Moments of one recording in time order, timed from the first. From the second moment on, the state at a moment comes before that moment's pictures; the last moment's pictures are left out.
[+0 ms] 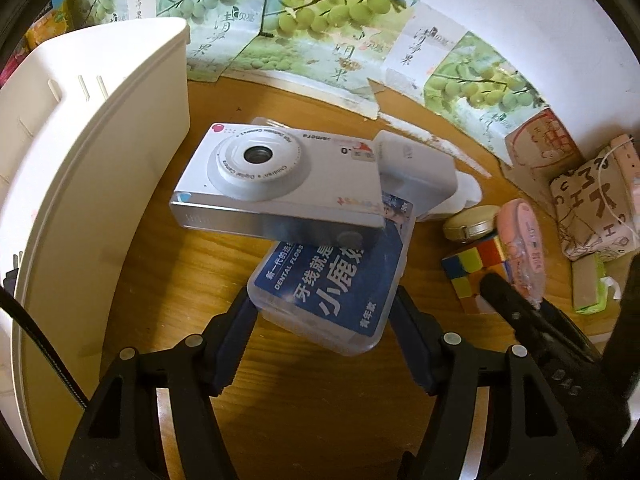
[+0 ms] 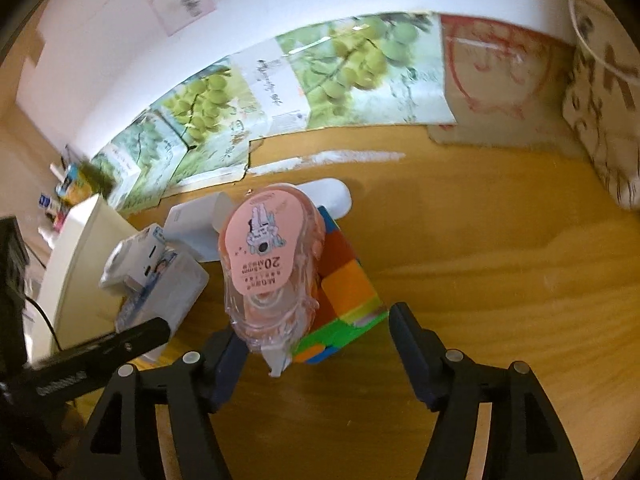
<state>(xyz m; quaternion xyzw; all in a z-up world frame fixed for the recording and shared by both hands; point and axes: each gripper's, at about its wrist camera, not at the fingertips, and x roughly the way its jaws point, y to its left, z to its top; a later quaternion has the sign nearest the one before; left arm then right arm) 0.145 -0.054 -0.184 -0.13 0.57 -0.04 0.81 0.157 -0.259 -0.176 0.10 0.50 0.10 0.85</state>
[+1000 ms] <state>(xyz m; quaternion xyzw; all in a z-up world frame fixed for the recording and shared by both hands) 0.111 -0.043 -0.135 -0.16 0.50 -0.06 0.85 0.121 -0.264 -0.138 0.14 0.49 0.12 0.85</state>
